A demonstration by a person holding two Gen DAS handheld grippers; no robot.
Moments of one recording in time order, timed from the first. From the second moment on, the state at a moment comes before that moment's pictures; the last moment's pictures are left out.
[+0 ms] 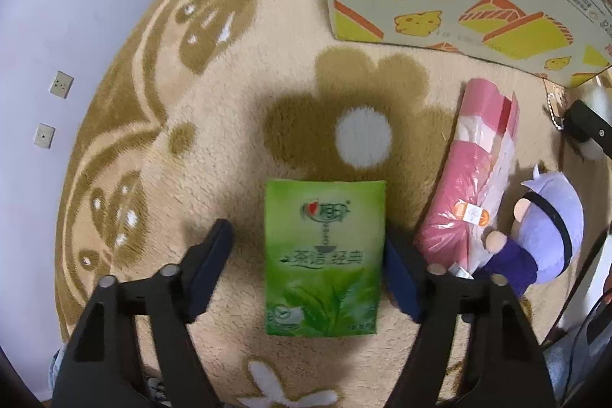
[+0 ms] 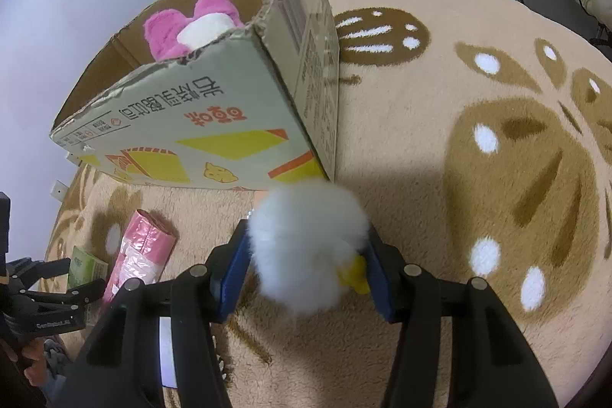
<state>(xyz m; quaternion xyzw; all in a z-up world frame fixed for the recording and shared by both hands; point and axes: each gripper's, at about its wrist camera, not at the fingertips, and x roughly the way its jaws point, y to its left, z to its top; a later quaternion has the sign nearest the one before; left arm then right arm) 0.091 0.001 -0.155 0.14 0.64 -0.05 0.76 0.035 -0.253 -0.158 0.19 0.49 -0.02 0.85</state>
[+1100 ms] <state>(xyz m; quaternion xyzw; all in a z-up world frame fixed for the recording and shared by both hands) 0.077 -0.013 -0.126 0.15 0.59 -0.07 0.79 0.029 -0.248 -0.143 0.18 0.47 -0.02 0.86</state>
